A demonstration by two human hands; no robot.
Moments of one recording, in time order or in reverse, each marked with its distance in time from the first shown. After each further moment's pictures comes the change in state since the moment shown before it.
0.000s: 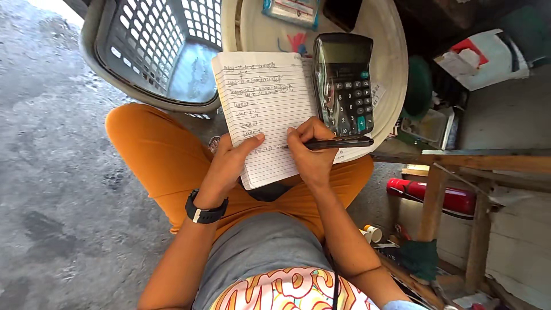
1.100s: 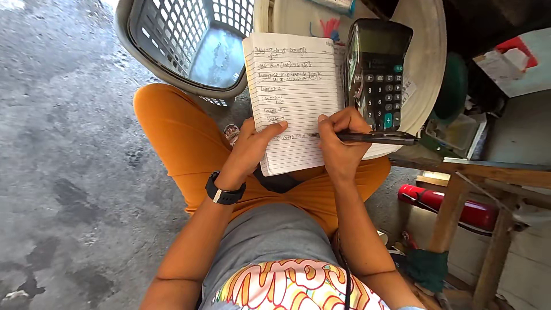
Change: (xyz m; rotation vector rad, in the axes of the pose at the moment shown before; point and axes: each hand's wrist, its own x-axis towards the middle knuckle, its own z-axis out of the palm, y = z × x) left_hand 0.016 0.004 0.006 -0.049 0.058 -0.010; right_hand 0.003 0.001 -0.007 -0.052 0.025 -0.016
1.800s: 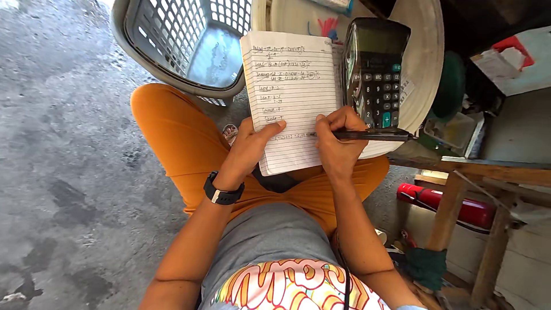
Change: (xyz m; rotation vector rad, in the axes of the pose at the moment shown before) left_hand 0.001 -0.002 -0.001 0.008 -0.007 0.011; right_hand 0.000 0.002 0.002 -0.047 0.003 0.005
